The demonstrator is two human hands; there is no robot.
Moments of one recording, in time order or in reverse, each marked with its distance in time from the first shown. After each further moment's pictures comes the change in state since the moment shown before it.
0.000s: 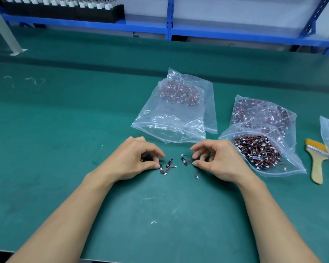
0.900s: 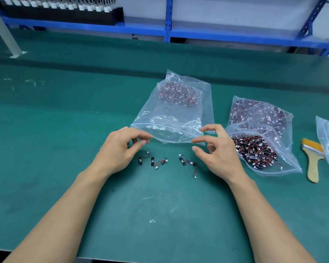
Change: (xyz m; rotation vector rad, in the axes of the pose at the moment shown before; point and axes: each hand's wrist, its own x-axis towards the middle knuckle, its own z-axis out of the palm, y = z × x) left_hand -0.004 -0.010 -0.010 -0.036 0.344 -0.015; right_hand 0.008 0.009 0.008 -0.208 0.361 -0.172
